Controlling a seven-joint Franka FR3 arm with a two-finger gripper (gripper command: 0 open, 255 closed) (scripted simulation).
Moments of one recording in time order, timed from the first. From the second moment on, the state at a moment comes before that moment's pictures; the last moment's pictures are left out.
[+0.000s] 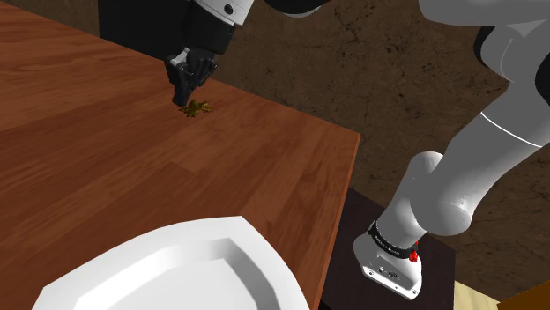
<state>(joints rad) 0.24 -0.14 0.32 -1.88 0.18 2.11 0.15</state>
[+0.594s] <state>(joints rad) 0.28 -0.39 0.25 -2.08 0.23 2.16 -0.20</state>
